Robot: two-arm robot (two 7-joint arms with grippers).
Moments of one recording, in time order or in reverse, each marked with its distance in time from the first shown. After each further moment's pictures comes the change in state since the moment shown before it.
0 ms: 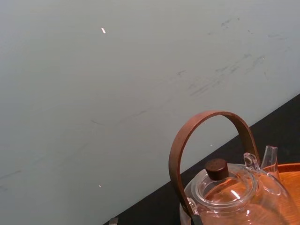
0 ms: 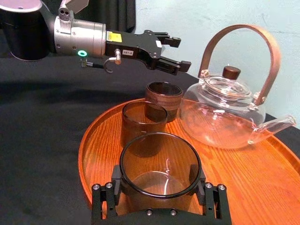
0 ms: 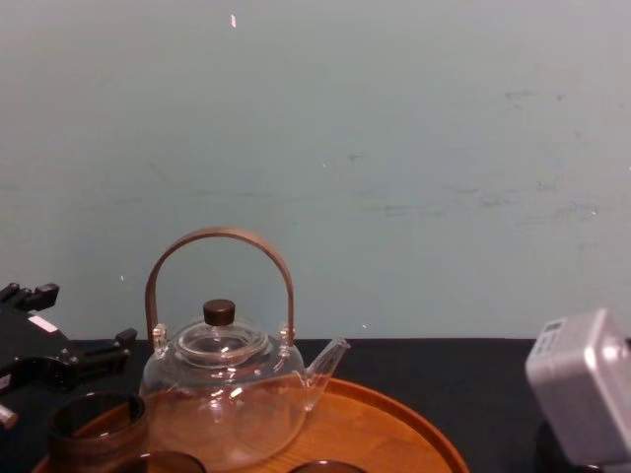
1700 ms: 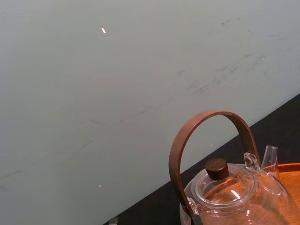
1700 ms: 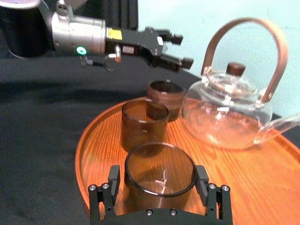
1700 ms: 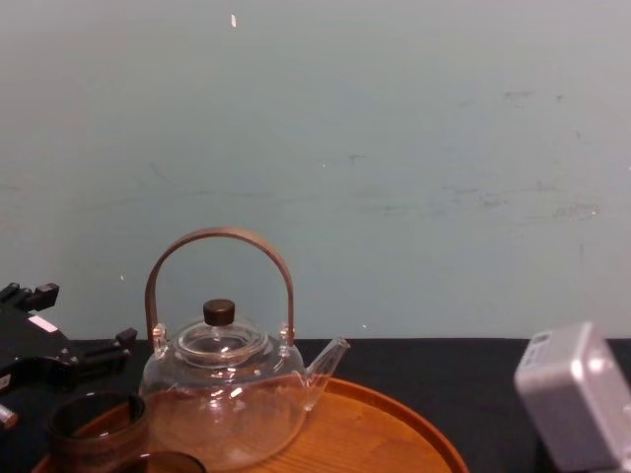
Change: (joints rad) left arm 0.000 0.000 0.000 0.000 0.000 0.000 0.000; right arm 0.042 -0.019 -0.024 0.080 0.020 -0.039 0.016
